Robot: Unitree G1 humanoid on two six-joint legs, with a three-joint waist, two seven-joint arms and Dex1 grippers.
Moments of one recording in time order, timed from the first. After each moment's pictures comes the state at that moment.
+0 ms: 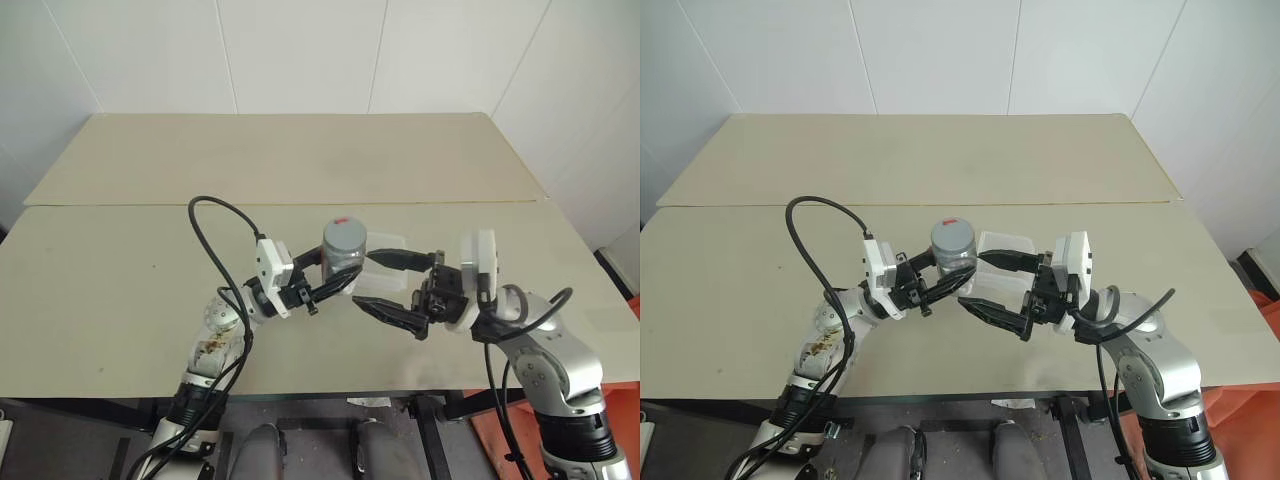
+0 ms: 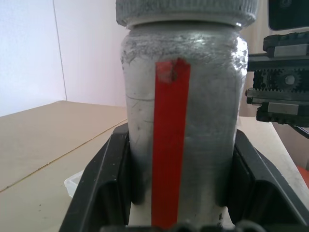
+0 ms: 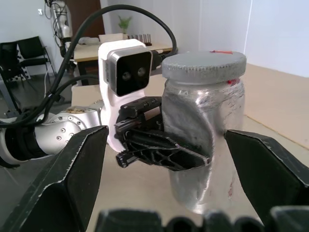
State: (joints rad) left arm -0.34 0.19 -0.14 -0.01 -0.39 -0.02 -0.92; right arm -0.24 -0.53 -0.06 -0.43 0.67 0.41 0.92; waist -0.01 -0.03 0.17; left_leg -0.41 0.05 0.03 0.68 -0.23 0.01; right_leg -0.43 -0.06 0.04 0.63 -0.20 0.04
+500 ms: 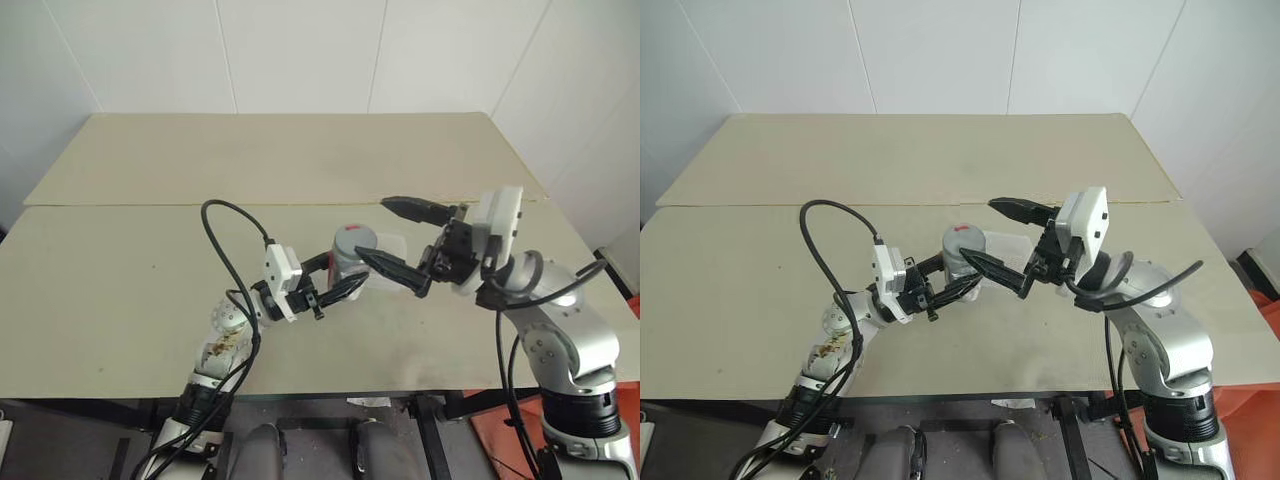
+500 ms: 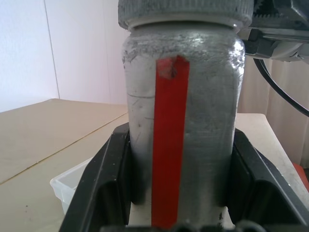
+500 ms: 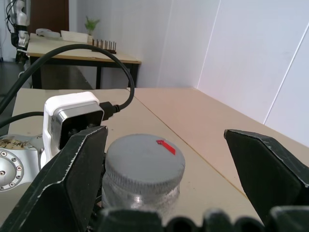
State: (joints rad) left arm -0.34 0.17 -0.16 0.01 -0.38 -0.05 -0.91; right arm -0.40 -0.52 -0.05 -0.47 0.60 0.40 0.79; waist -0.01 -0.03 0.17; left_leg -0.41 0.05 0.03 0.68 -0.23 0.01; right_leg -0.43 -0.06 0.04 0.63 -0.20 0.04
